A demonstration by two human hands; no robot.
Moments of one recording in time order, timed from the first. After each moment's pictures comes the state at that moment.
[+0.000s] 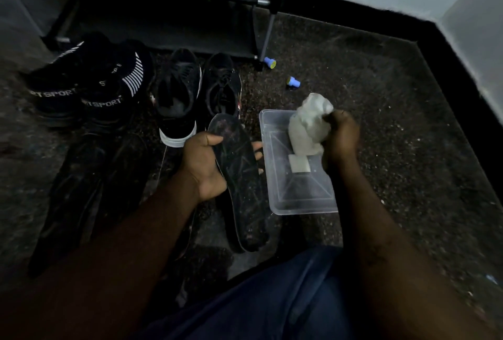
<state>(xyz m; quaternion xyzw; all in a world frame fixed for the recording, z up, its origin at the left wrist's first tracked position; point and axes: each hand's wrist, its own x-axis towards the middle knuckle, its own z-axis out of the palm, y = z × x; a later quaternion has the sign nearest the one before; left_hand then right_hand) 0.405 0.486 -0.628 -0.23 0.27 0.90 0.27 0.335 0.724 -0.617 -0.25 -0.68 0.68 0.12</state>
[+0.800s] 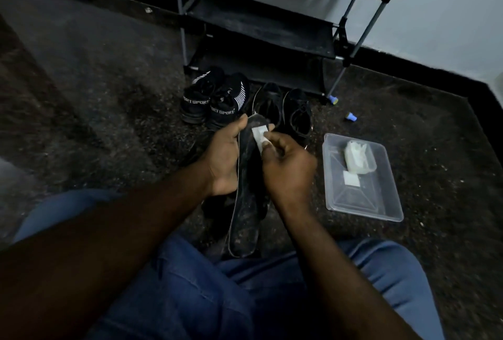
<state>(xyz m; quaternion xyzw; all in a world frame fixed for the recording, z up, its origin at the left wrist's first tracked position) 0.525 0.353 -0.517 -0.17 0.38 0.89 0.20 0.530 0.484 -0.518 0.05 -0.86 0.49 0.14</state>
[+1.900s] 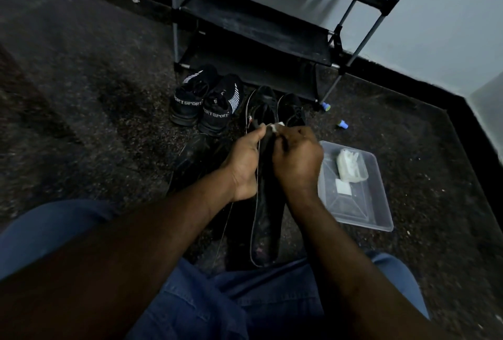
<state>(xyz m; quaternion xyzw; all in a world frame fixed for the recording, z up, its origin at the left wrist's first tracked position) 0.497 0.380 -0.531 -0.18 0.40 0.88 0.17 0.476 0.485 -0.525 0.11 -0.91 0.33 0.22</state>
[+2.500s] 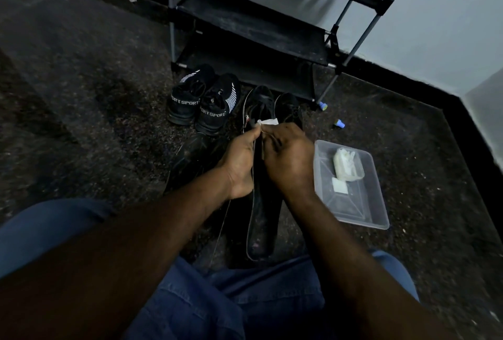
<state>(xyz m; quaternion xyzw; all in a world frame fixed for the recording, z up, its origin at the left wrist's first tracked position) 0.499 0.383 -0.529 -0.17 0.39 0.89 0.14 0.478 0.486 -0.521 0.19 -0.90 0.35 0.20</state>
